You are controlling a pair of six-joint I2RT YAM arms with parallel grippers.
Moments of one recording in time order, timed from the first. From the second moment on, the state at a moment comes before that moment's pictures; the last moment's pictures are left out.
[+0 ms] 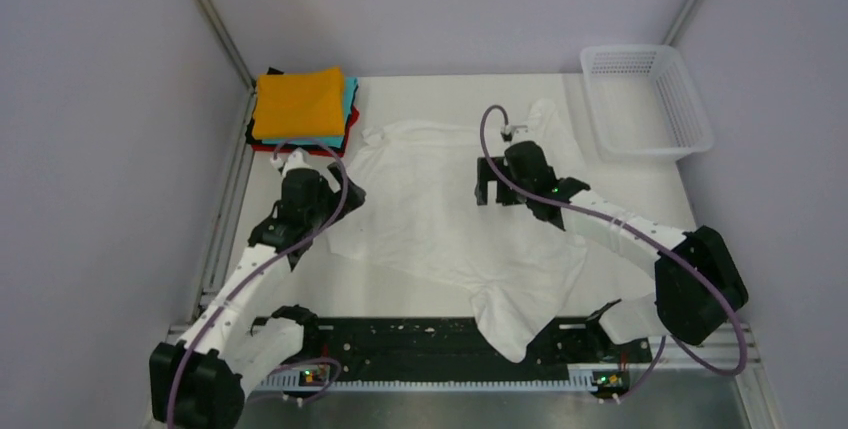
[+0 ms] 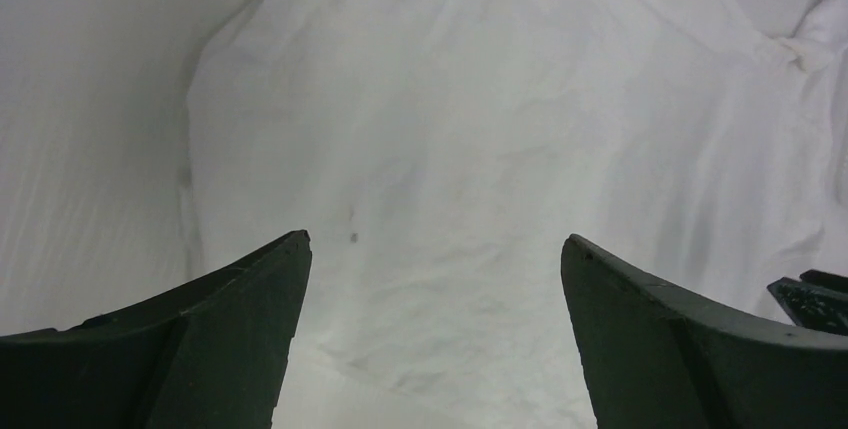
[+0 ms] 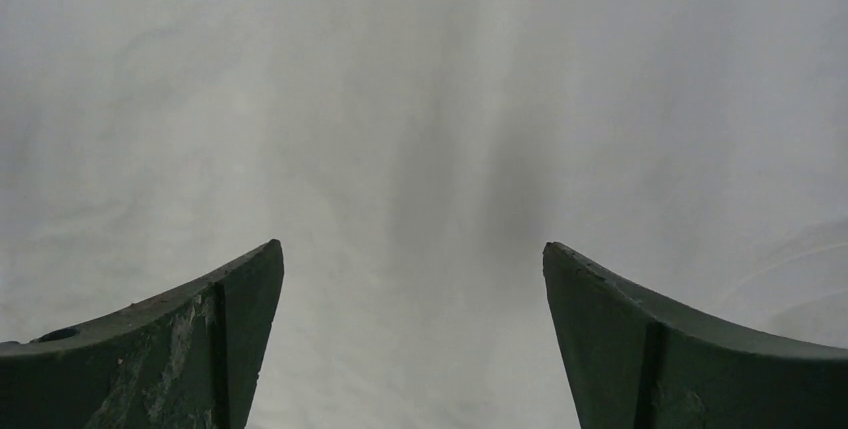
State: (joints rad) left arm -0.24 0.97 0.70 -0.35 -0.07 -0.71; right arm 0.58 1.38 0.94 -0.22 0.20 0.38
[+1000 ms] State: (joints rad) left arm -0.46 1.57 0.75 0.06 0.04 -0.84; right arm 0.42 1.54 0.68 0.09 0.15 0.53
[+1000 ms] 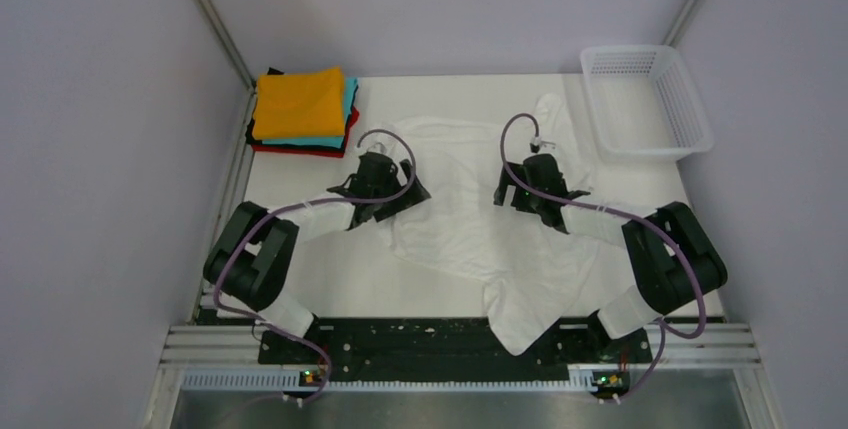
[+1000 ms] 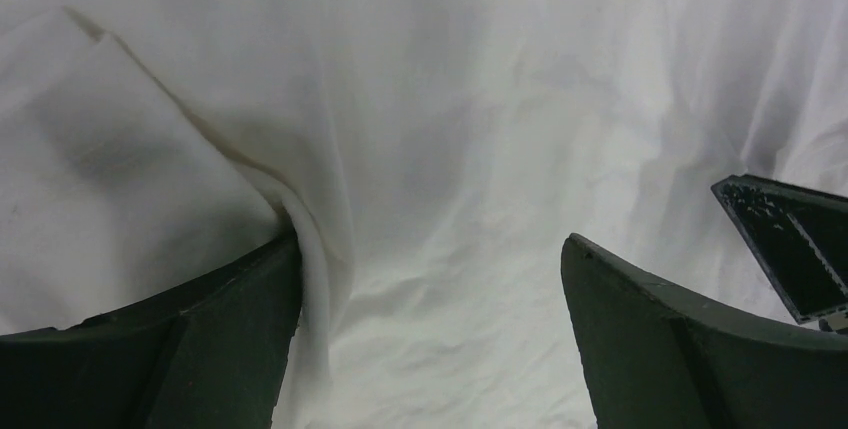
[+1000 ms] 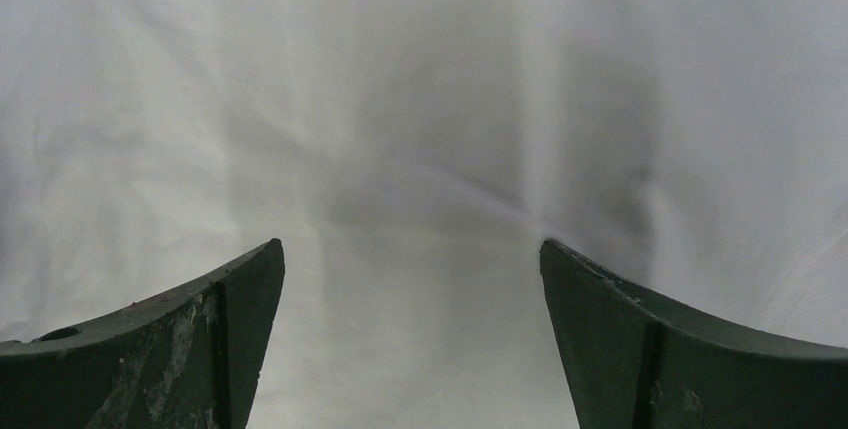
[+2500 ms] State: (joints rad) left arm -0.19 1.54 0.61 0.15 0.06 -0.92; right arm 0.41 1.54 0.68 0.07 0.22 0.50
